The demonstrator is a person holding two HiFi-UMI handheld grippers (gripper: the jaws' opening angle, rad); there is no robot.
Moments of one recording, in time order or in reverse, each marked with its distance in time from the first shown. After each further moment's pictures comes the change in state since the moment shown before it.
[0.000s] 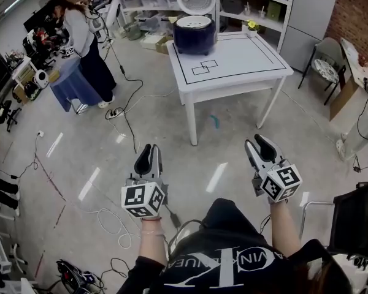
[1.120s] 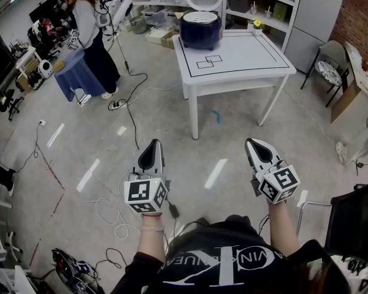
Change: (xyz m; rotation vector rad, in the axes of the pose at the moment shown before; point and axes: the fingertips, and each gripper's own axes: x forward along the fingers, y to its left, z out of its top) left arm -0.034 -0.013 0.002 0.077 0.006 0.028; right arm -0.020 0.040 -0.006 -0.074 0.035 0.099
